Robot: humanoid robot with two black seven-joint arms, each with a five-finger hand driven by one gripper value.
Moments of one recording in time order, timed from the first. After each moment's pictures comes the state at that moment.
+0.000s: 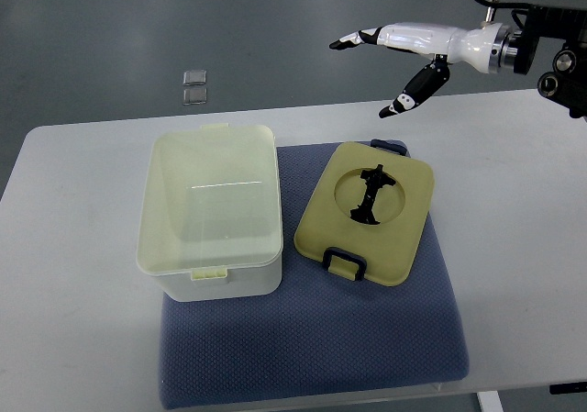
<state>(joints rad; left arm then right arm) 0.07 0.00 -0.11 -0.09 0.02 -0.23 0.04 1.32 -0.57 0.01 0.91 -1.03 0.17 0.61</state>
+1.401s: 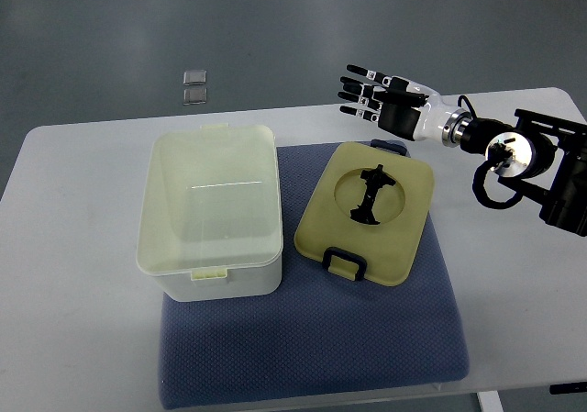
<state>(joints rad) 0.07 0.00 -0.11 -0.09 0.02 -0.23 0.04 1.06 -0.37 0.08 0.80 0.44 0.35 0.13</state>
